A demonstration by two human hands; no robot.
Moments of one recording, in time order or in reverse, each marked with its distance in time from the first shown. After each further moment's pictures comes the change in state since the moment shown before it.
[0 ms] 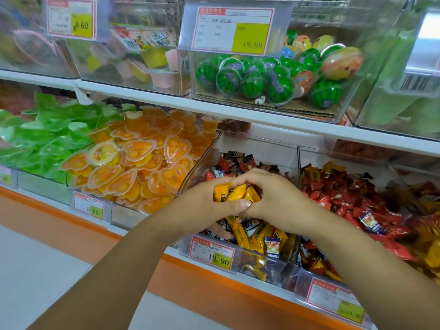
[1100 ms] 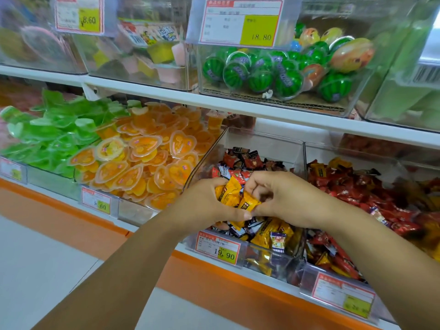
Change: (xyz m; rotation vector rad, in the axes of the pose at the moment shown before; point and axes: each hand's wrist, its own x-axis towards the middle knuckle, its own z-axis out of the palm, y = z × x) left_hand 0.000 -0.005 0.001 0.168 0.168 -0.146; right_hand -0.002 0.002 -0.009 -0.138 -0.153 0.034
